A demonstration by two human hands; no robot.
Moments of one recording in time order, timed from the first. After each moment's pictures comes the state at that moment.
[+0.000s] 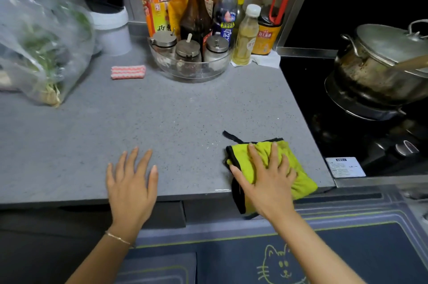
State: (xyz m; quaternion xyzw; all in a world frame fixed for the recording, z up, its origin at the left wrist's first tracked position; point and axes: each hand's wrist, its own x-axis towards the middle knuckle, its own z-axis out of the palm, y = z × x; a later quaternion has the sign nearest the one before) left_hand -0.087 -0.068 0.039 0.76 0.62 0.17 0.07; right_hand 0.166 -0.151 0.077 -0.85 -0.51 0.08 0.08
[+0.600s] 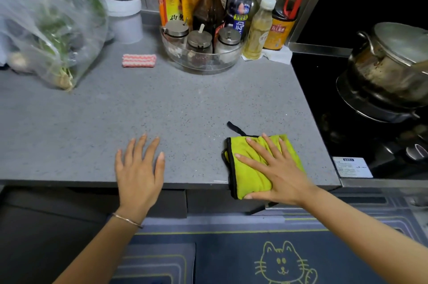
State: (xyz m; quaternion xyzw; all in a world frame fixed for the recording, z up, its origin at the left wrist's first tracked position) left_hand -0.084 -0.068 0.034 0.75 0.62 0.20 0.05; right_hand 0.229 -0.141 0.066 -0.58 -0.81 0.00 -0.03
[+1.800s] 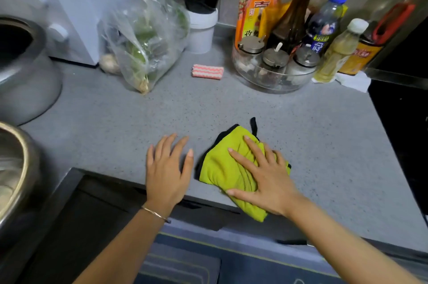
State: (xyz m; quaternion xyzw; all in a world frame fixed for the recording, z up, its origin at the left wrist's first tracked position) left_hand -0.154 -0.023 0.038 0.70 0.66 0.26 0.07; right_hand 0.083 -0.053 0.066 -0.60 -0.79 0.11 0.04
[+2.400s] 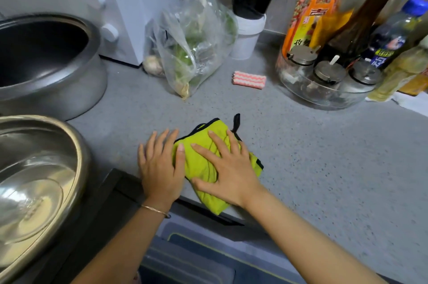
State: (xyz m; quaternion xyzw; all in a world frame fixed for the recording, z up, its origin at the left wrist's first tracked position) left_hand -0.231 0.002 0.039 0.61 0.74 0.28 0.04; right_hand -0.067 0.012 0.059 -0.53 -0.83 0.13 0.10
